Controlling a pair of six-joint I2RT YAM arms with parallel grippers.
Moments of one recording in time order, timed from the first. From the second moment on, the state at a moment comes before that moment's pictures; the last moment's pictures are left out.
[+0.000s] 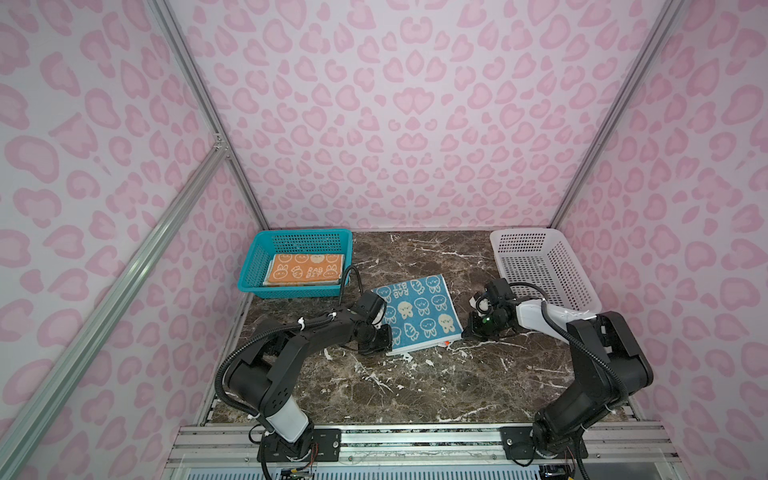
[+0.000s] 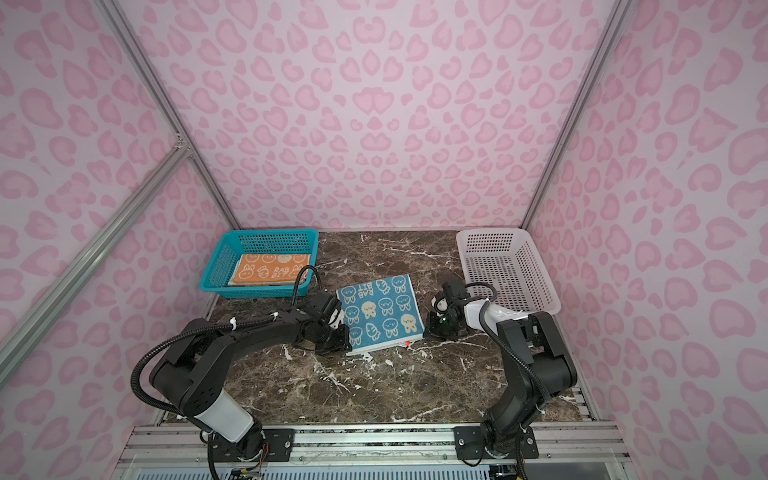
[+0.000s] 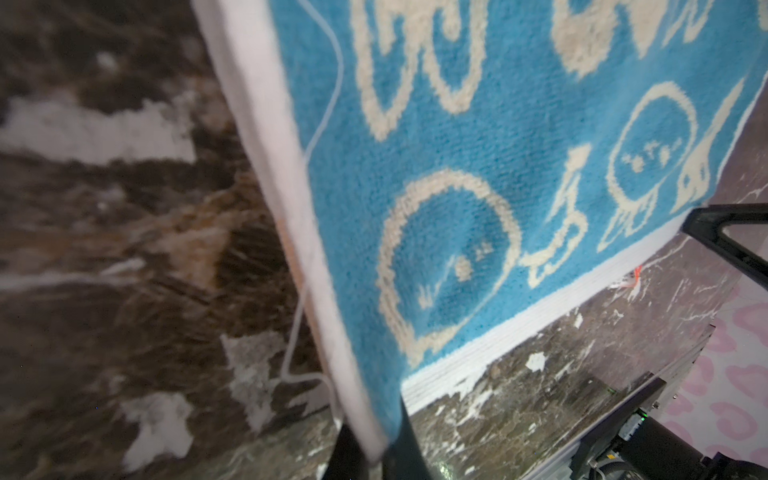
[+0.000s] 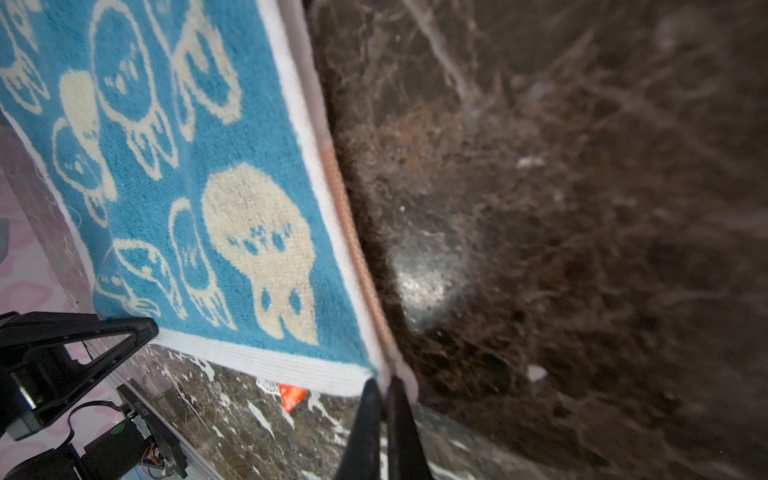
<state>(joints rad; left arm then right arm) -0.56 1.65 0.84 -0.44 0.35 -0.69 0.25 1.66 0.83 -0.47 -0.45 0.44</state>
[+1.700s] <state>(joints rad) -0.57 1.47 0.87 -0.29 0.36 -0.92 0.38 1.56 0.76 -0.17 -0.61 0.62</state>
